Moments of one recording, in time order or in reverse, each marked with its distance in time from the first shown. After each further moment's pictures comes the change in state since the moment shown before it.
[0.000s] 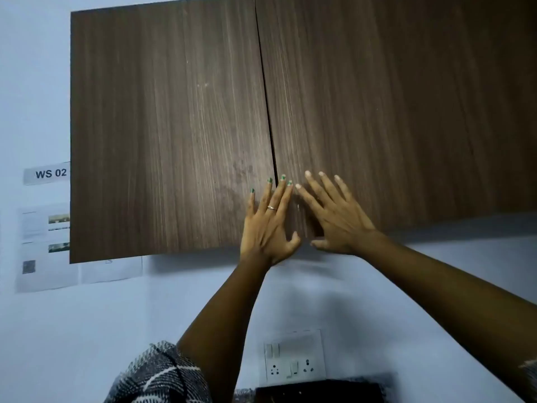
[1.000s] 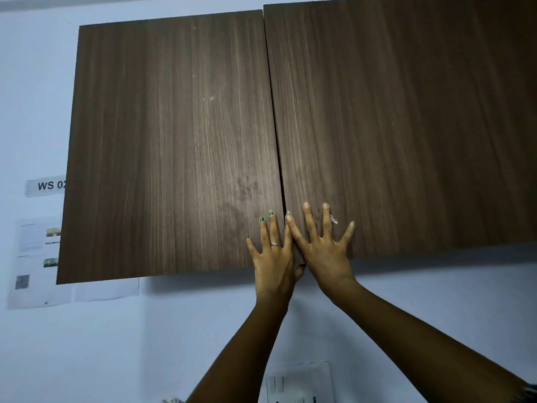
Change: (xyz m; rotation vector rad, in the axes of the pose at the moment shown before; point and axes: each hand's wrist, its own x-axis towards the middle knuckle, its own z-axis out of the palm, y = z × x) left_hand 0.001 0.012 0.059 0.044 -0.158 -0.267; right_hand 0.028 -0.048 0.056 0.169 -0.110 0.248
